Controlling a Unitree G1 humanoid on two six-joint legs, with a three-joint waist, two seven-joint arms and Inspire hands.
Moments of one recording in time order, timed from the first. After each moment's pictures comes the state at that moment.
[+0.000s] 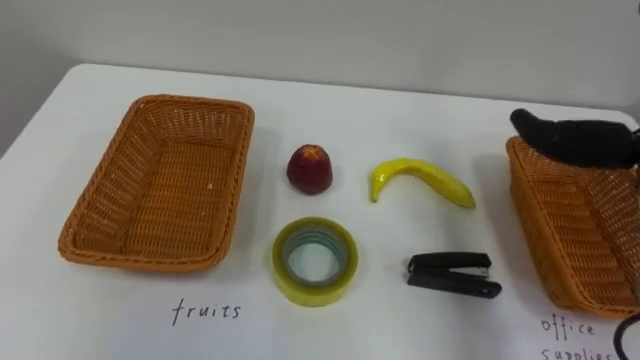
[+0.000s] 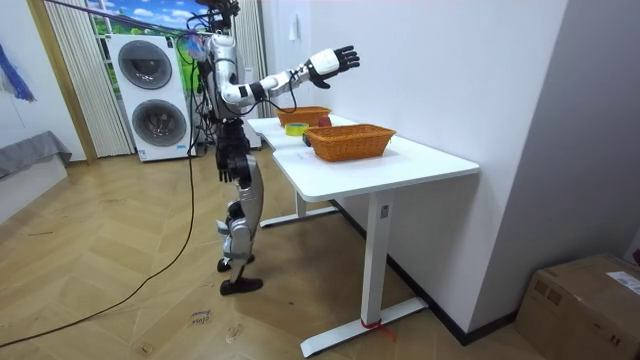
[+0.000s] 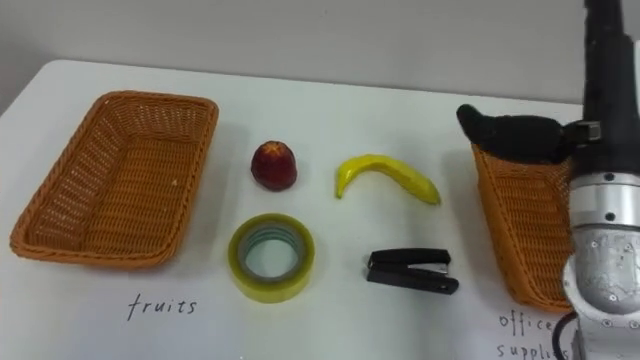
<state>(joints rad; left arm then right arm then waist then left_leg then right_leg) 0.31 0.23 0.23 1.16 0.08 0.04 0.03 0.09 -0.45 -0.21 -0.32 -0.16 -0.01 -0.06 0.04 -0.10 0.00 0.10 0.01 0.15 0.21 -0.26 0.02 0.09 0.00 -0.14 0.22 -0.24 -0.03</state>
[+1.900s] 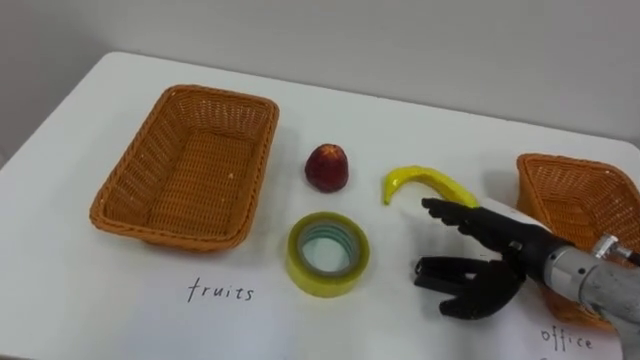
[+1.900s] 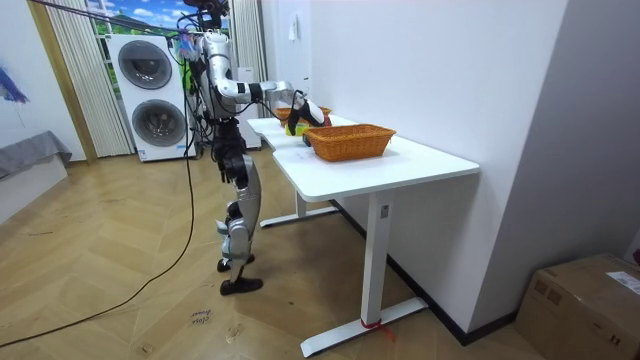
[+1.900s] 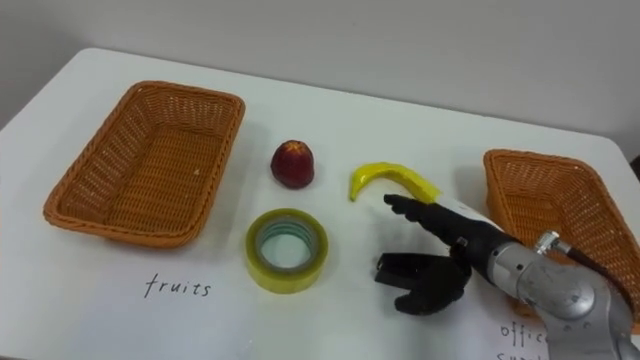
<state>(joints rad) 0.22 0.30 0.21 1.16 0.07 0.10 -0.01 0.11 -0.50 -0.05 -0.08 -0.35 0.22 0.73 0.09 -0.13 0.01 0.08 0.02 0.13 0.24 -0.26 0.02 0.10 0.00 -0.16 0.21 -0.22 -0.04</state>
